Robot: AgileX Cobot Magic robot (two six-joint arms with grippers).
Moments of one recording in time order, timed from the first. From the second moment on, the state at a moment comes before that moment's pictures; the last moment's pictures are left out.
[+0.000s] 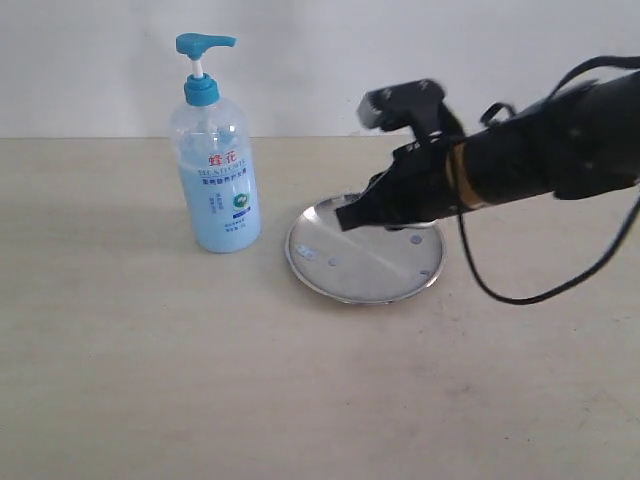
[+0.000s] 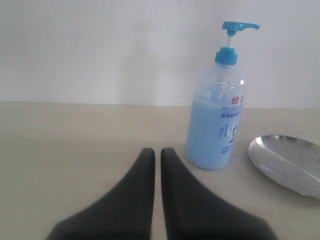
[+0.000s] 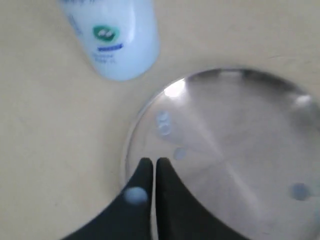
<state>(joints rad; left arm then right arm) -0.16 0.06 0.00 0.21 0.12 -0.32 0.27 1.72 -1.00 -1.74 -0.32 1.69</state>
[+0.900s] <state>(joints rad) -0.16 0.06 0.00 0.21 0.11 -0.32 0.26 0.18 -0.36 -1.74 -0.05 1.76</state>
